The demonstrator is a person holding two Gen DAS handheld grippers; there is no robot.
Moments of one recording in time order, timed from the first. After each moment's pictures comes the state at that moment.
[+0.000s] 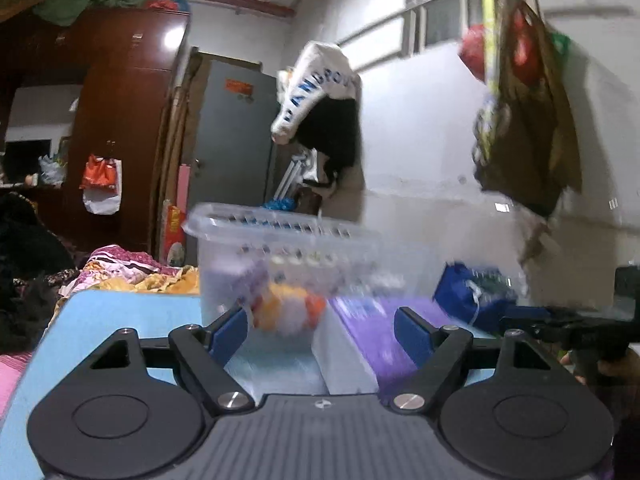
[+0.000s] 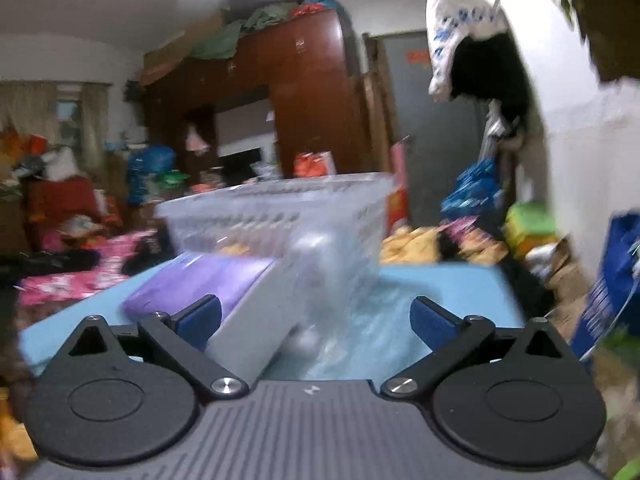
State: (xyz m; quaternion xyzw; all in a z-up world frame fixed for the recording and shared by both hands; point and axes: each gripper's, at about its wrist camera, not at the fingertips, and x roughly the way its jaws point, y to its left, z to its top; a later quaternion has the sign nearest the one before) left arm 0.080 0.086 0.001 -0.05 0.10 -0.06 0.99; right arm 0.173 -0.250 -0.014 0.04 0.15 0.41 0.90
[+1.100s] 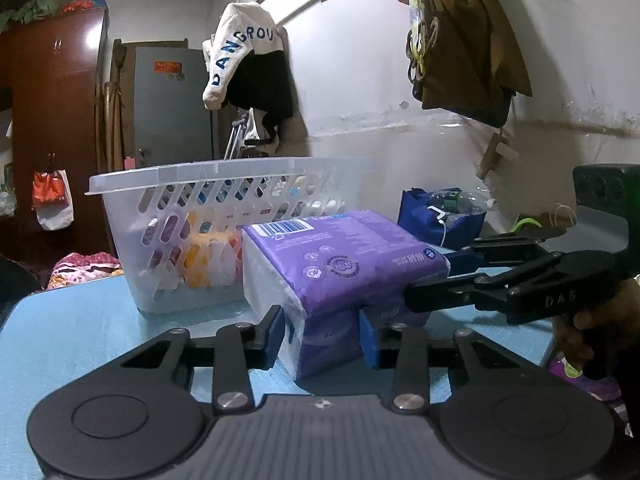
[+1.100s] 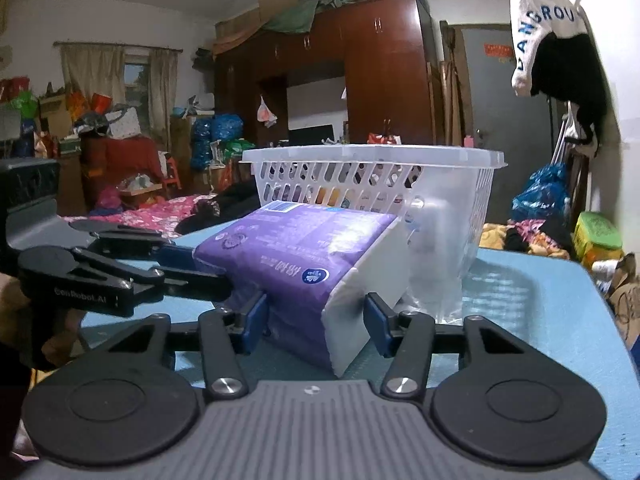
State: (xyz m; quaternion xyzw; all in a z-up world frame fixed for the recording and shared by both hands) left arm 0.096 0.044 -0.036 0.04 0.15 -0.13 0.98; right arm 0.149 -0.210 -0.038 -0.05 0.12 0.47 0.87
